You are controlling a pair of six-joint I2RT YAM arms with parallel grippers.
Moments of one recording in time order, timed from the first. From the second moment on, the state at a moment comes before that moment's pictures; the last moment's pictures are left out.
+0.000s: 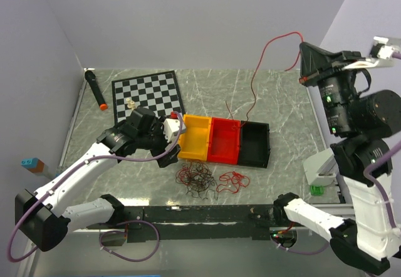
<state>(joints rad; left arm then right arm) -0.61 1.09 0.95 -0.66 0.40 0.35 0.45 0.96 1.71 -0.34 0.24 0.23</state>
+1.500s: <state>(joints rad) -0.61 1.11 0.95 -0.65 0.40 0.34 0.45 1.02 1.59 -0.31 0.46 0.08</state>
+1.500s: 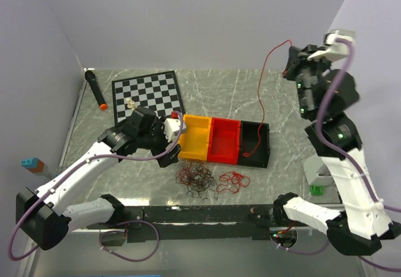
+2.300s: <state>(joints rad) -0.61 1.09 0.94 -0.65 0.40 0.34 0.36 1.14 1.32 -0.34 0.52 0.22</state>
